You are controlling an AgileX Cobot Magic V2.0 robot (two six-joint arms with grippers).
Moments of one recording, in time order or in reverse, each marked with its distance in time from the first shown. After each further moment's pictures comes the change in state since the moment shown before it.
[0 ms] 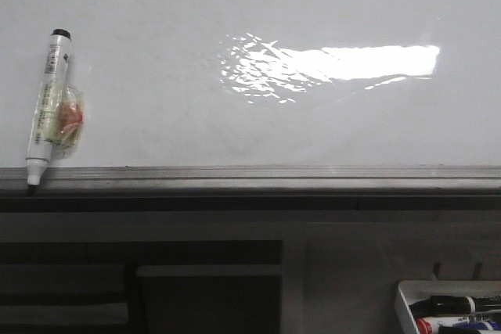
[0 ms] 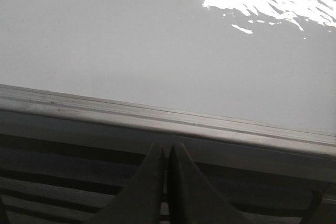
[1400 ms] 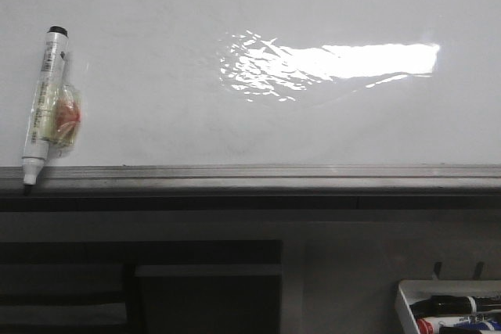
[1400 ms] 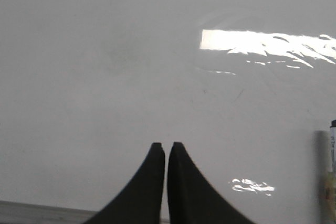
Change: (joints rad) left arm 0.000 0.181 -0.267 0.050 -0.052 0.000; right arm 0.000 0.278 -0.134 0.181 0.013 0.000
